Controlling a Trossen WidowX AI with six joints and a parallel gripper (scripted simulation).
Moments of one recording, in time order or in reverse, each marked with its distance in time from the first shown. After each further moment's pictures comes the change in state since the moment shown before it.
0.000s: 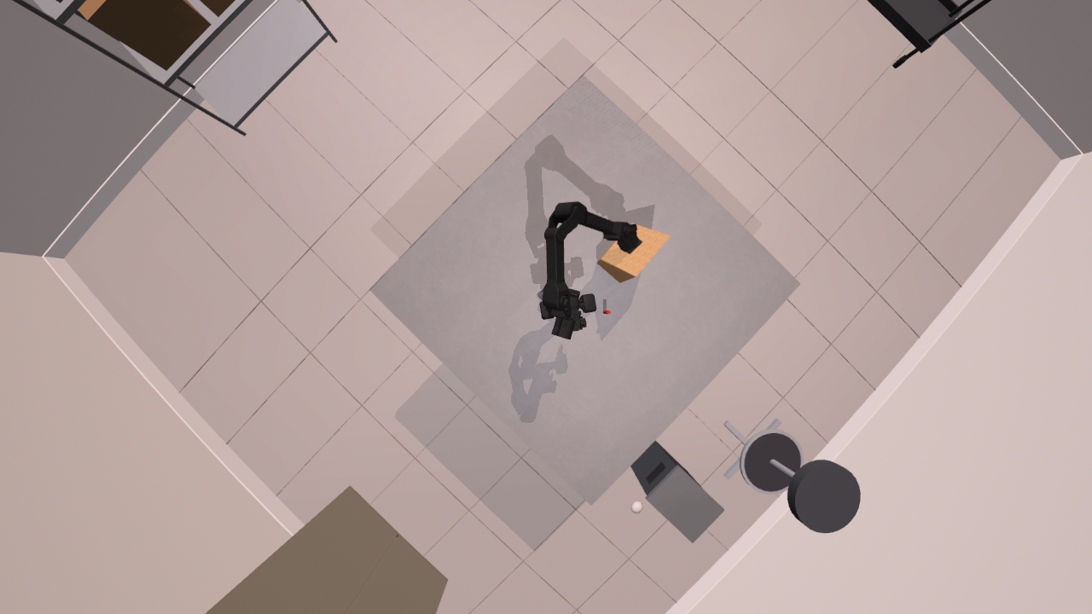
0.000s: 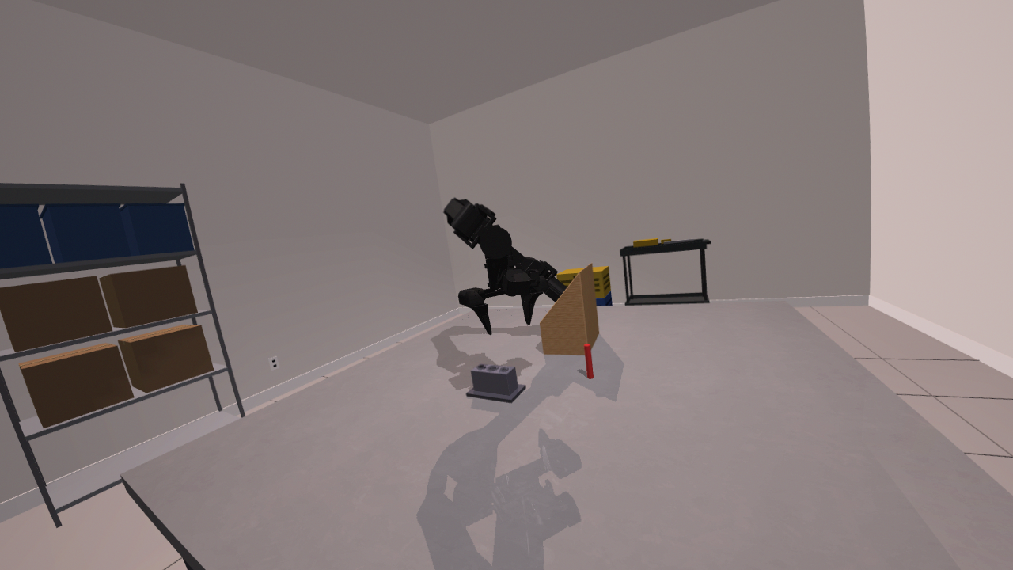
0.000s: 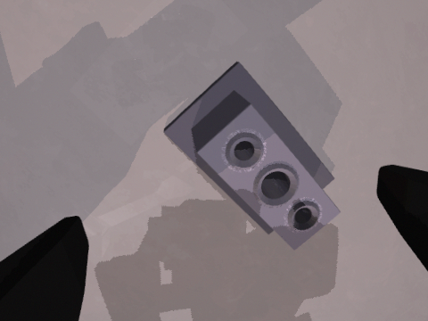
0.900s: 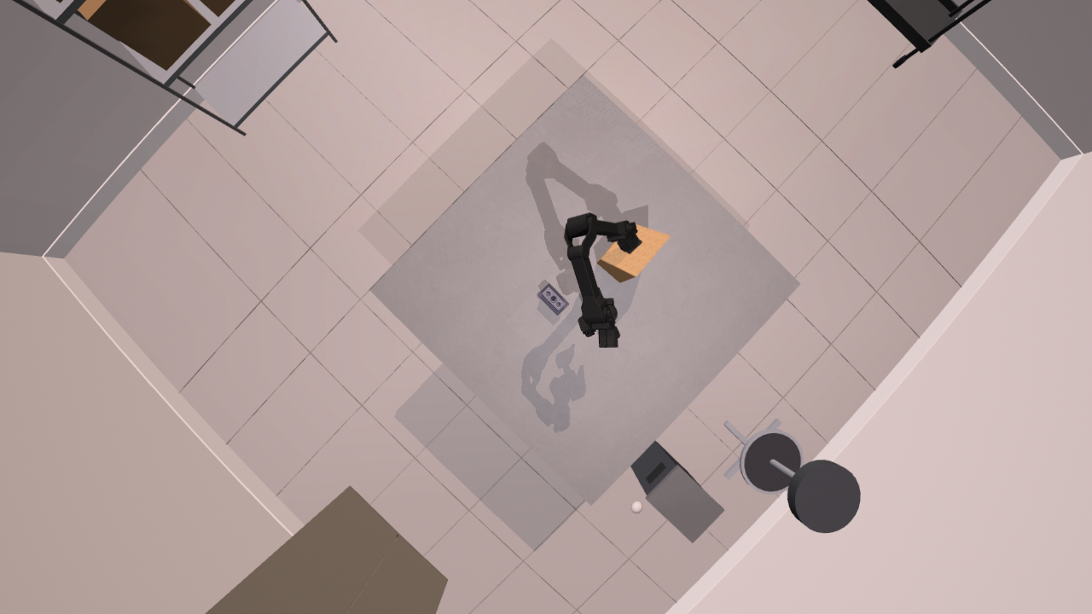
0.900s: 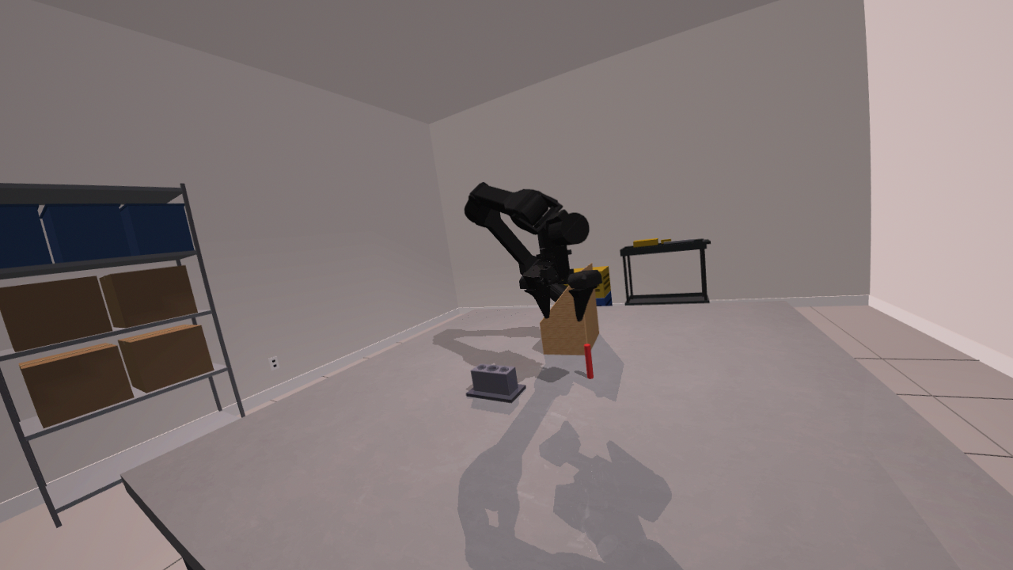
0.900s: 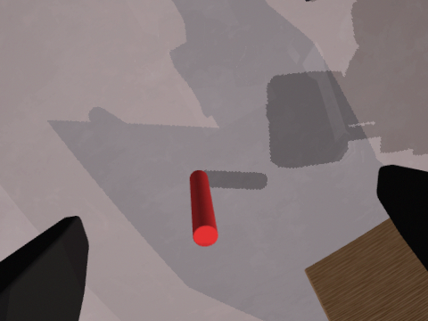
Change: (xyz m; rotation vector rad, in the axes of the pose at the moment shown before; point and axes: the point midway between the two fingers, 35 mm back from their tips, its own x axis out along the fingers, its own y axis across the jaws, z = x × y) arm -0.004 0.106 0.047 1.316 -0.015 0.010
